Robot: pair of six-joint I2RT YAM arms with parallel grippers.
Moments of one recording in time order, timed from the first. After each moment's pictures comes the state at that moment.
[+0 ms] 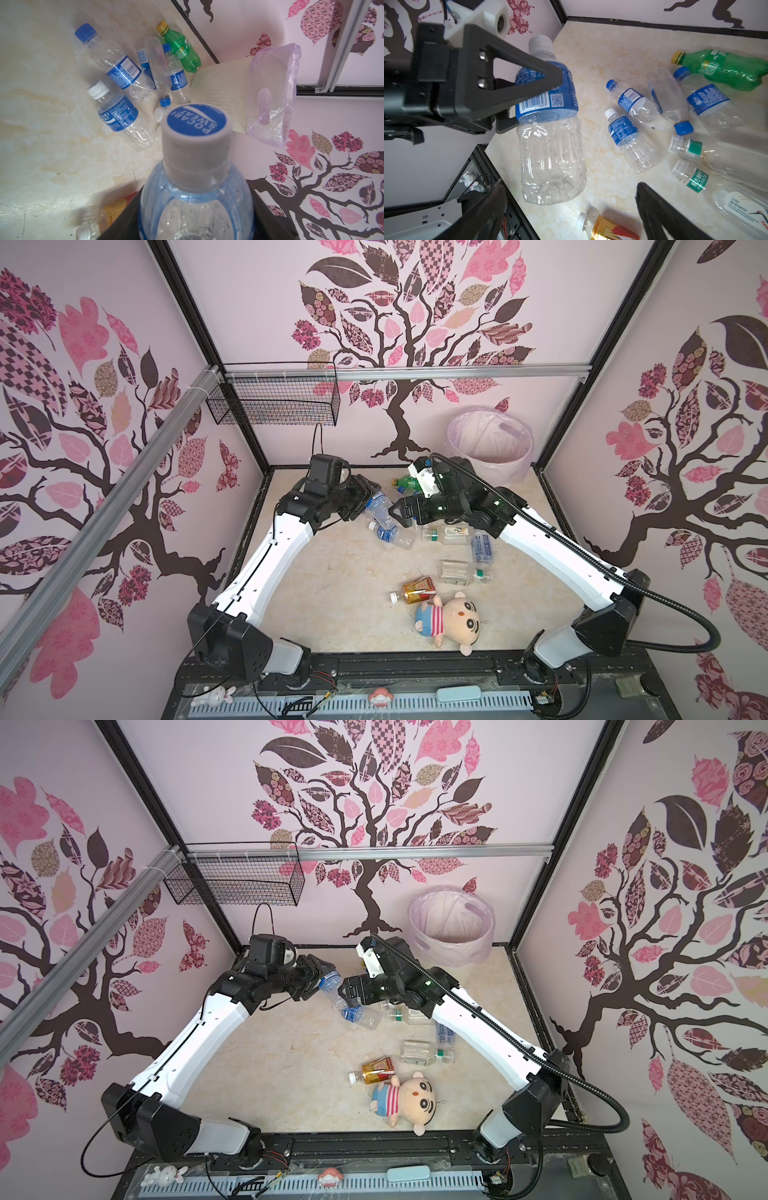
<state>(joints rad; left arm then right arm) -0.35 1.41 1.45 -0.69 0.33 -1.07 0.74 1.55 1.62 -0.68 -0.22 0.40</state>
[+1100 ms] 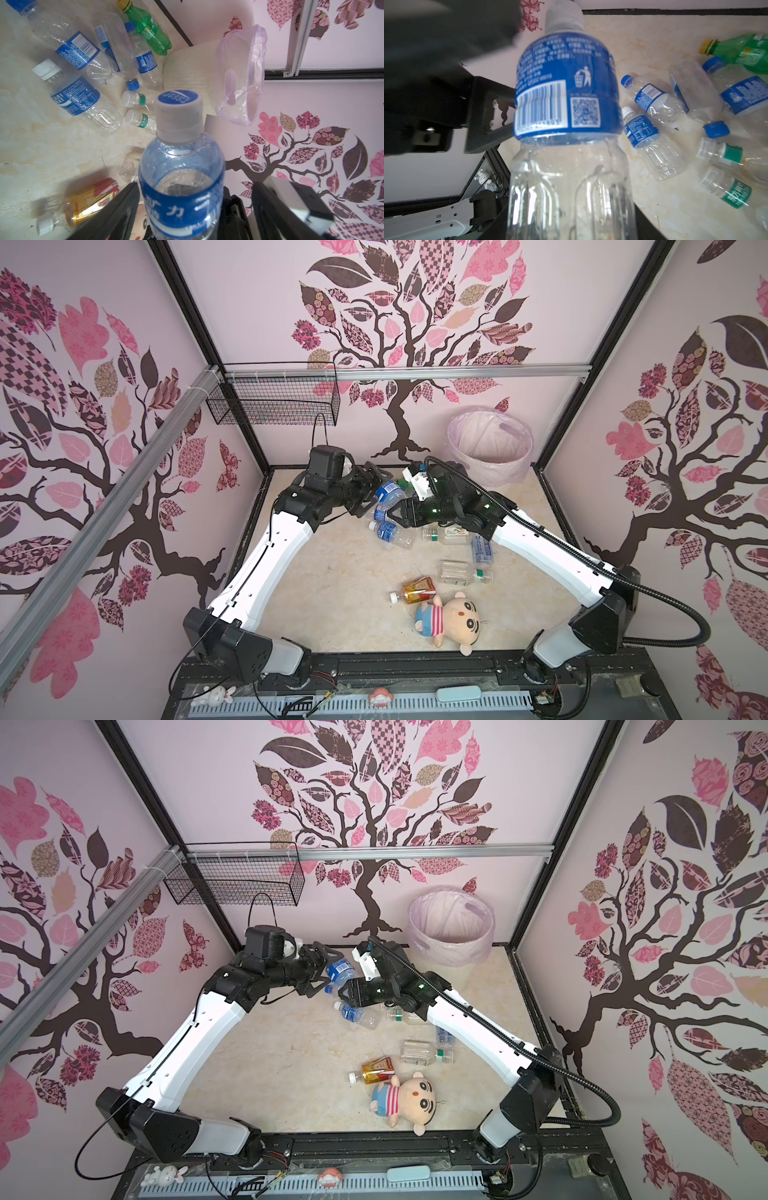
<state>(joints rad) -0.39 1.42 1.58 -0.71 0.41 -1.15 0.73 1.56 1.55 -0.58 -0.26 0.45</state>
